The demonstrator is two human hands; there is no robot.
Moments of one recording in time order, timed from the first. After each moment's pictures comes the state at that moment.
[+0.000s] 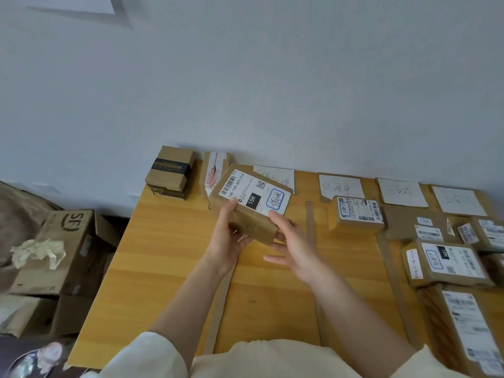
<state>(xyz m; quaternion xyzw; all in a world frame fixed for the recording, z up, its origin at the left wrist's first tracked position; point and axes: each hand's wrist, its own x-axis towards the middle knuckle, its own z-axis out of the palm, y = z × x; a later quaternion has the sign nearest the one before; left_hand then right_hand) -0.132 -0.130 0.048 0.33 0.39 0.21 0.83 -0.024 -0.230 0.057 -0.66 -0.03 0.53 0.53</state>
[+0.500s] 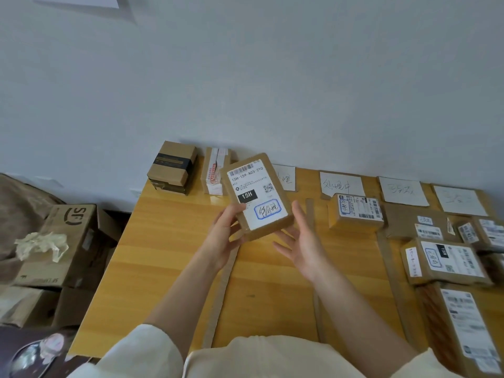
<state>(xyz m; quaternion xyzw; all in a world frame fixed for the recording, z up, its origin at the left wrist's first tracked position) -0.141 -0.127 0.044 0.40 0.43 0.16 0.79 -0.014 -0.244 0.042 -0.60 0.00 0.50 0.62</state>
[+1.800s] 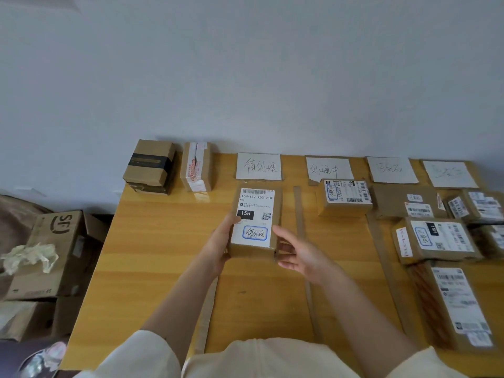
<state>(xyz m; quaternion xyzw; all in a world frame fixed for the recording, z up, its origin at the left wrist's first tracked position) -0.115 -0.147 0.026 0.43 0.51 0.04 0.75 0.013 -0.282 0.008 -0.67 0.00 0.58 0.45</state>
